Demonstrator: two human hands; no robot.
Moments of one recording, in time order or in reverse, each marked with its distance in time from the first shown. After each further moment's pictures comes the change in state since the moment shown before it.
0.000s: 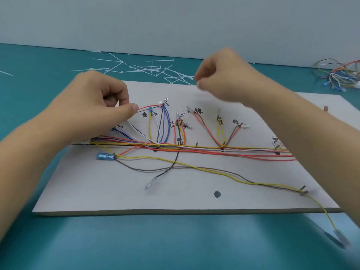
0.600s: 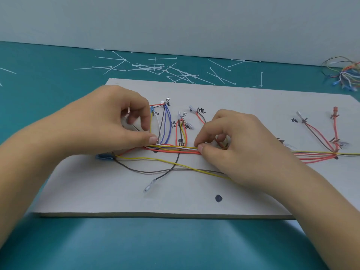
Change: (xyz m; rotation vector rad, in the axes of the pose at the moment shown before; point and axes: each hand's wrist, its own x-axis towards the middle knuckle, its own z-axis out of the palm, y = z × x) left_hand -0.011 0.019 0.004 0.032 -0.241 0.104; right_hand -0.117 0.014 0.026 0.055 -0.098 -0.160
